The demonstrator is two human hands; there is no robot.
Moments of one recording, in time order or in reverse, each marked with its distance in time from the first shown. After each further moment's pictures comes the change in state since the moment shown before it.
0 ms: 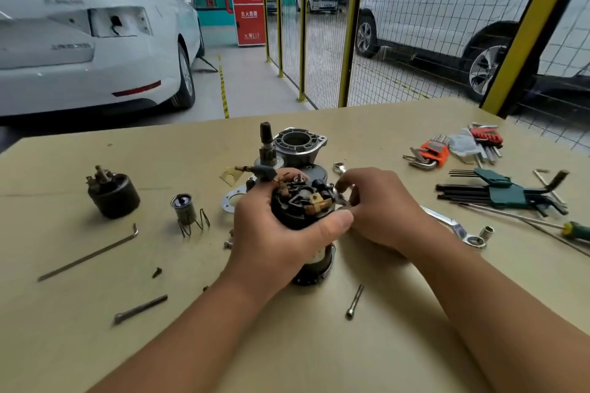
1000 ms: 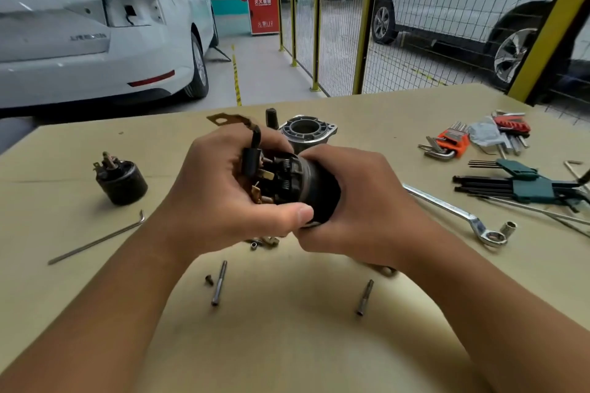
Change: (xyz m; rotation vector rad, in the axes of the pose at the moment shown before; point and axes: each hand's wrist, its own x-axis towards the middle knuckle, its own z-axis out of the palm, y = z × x) left_hand 0.037 0.028 -0.061 0.370 -0.230 0.218; right_hand -0.029 -0.047 -0.008 0.232 0.108 -0.499
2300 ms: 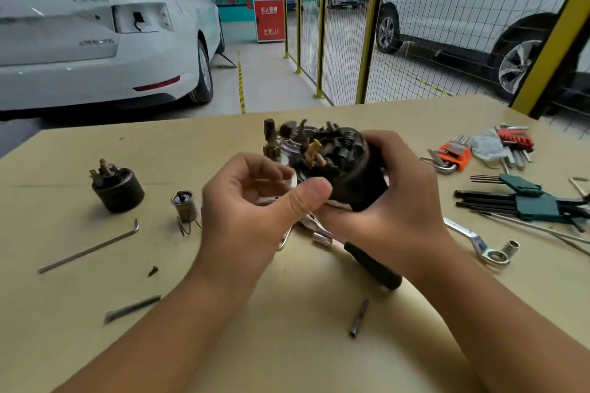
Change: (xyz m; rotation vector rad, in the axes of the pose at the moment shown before) left_hand -0.015 0.002 0.060 -0.453 0.390 -0.372; right_hand -0.008 0.023 -0.009 0.097 0.377 0.030
